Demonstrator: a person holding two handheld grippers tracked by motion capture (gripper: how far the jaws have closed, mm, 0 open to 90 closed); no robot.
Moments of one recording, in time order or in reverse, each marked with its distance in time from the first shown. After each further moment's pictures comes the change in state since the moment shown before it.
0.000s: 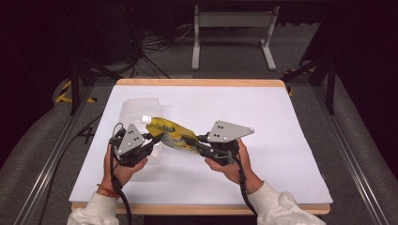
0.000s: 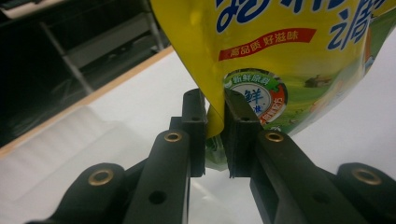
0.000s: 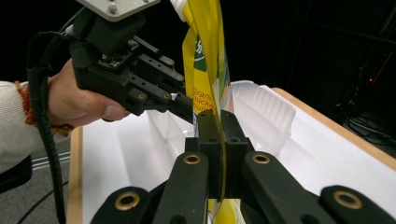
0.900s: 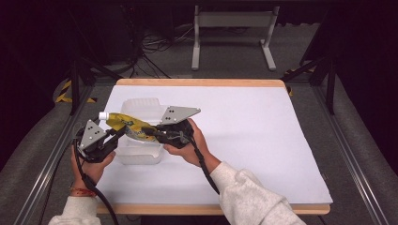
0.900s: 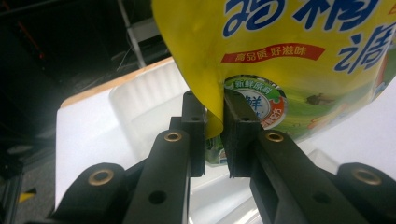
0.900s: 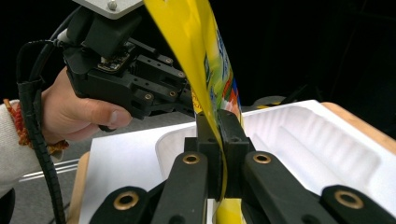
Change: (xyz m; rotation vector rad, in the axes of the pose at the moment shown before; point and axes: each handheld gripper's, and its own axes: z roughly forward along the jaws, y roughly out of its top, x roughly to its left) left arm 0.057 -0.044 -0.036 0.032 0.204 -0.155; right arm -0.001 0.021 0.108 0.015 0.149 0.028
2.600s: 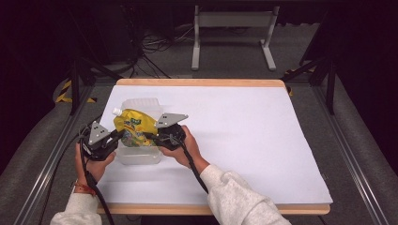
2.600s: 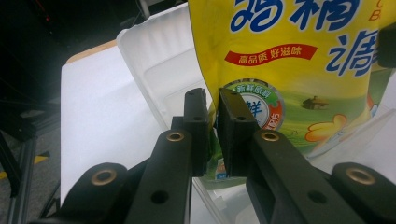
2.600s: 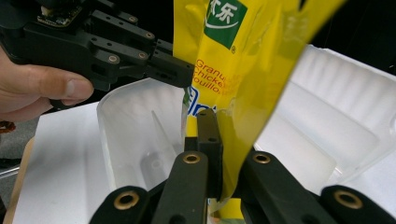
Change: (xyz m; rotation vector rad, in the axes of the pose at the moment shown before) left arm 0.013 -0.027 0.028 0.119 0.038 -0.023; right arm -0.017 -0.051 0.049 0.105 -0.075 0.081
